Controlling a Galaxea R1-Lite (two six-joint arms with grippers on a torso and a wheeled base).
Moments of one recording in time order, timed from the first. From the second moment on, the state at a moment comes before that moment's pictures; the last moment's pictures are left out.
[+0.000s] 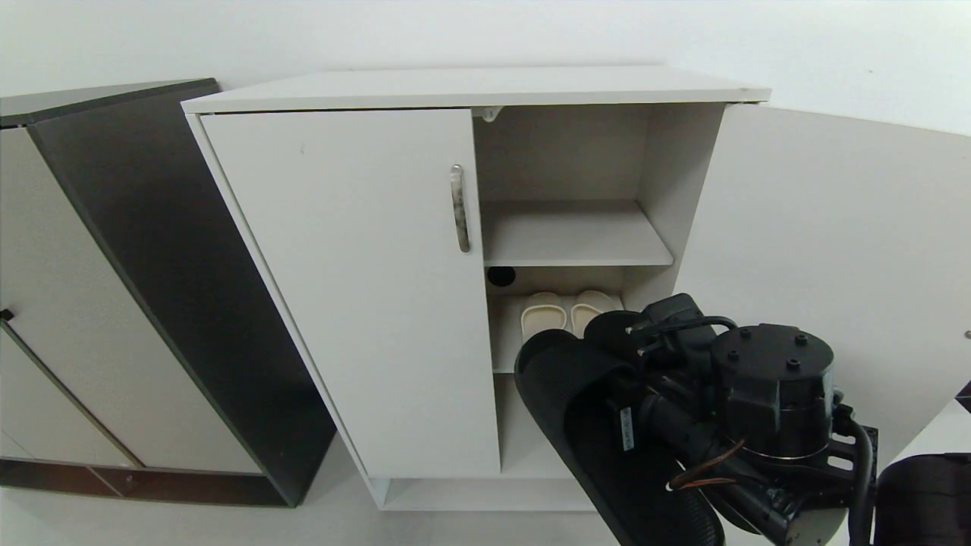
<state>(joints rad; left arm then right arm) -0.01 0.00 0.00 0.00 -0.02 -0.01 0.88 1.73 -0.66 -0.81 -0.48 0.07</state>
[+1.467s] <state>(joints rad) -0.01 0.00 0.00 0.00 -0.02 -0.01 0.92 1.87 -1.26 -0.30 -0.89 0.24</state>
